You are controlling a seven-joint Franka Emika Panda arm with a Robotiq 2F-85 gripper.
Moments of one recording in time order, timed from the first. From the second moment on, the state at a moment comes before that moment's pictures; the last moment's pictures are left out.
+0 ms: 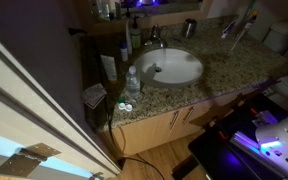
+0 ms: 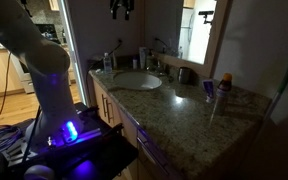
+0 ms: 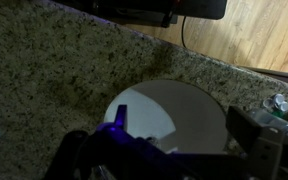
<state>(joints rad) 0.05 -0.47 0.01 -2.04 0.05 1.47 -0.05</state>
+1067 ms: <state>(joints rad) 0.05 -0.16 0.05 -1.98 0.04 1.86 0.10</state>
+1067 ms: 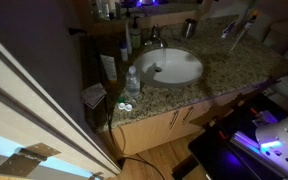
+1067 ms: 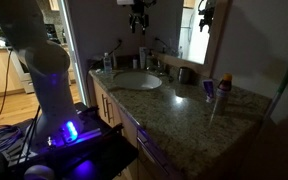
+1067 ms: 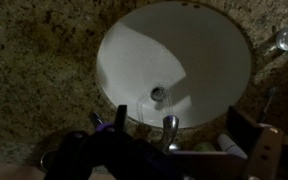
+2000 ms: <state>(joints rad) 0.09 0.17 0.09 -1.74 0.01 1.99 0.29</state>
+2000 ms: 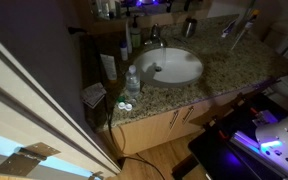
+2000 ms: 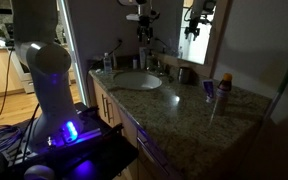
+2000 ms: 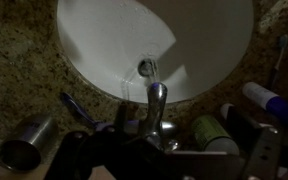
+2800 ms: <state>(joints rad) 0.11 0.45 0.05 -1.55 0.00 2.15 0.42</state>
